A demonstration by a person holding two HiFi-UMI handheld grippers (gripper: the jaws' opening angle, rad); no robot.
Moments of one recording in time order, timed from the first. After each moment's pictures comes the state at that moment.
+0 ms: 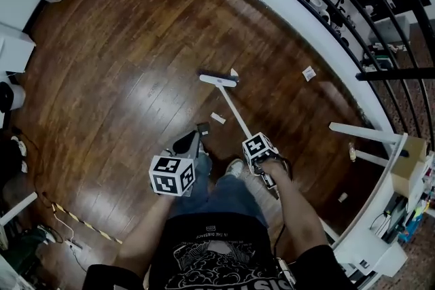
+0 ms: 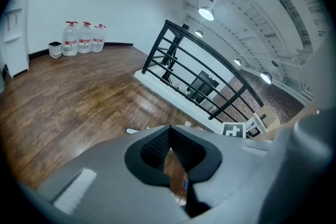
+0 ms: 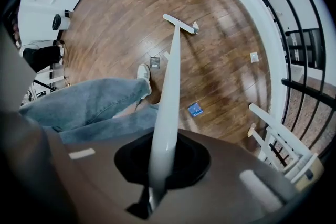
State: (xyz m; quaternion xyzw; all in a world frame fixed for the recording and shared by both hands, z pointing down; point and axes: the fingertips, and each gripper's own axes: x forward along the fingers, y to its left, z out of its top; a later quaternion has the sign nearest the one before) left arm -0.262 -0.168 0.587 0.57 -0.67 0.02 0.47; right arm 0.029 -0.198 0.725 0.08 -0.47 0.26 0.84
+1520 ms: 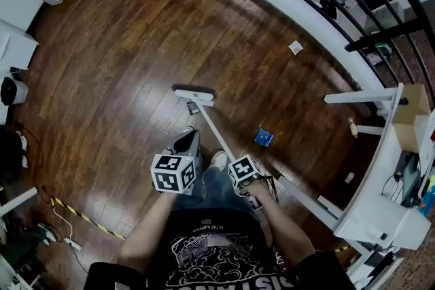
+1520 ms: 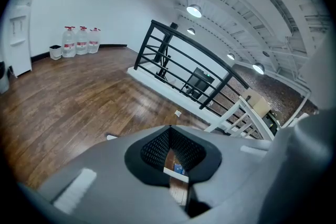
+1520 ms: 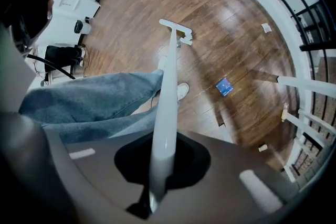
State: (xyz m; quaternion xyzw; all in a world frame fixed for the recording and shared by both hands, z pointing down) left arm -0.072 -0.062 0.566 0.59 -0.67 0.04 0.45; right arm 0.189 0.022 0.700 0.04 -0.53 0.34 0.77
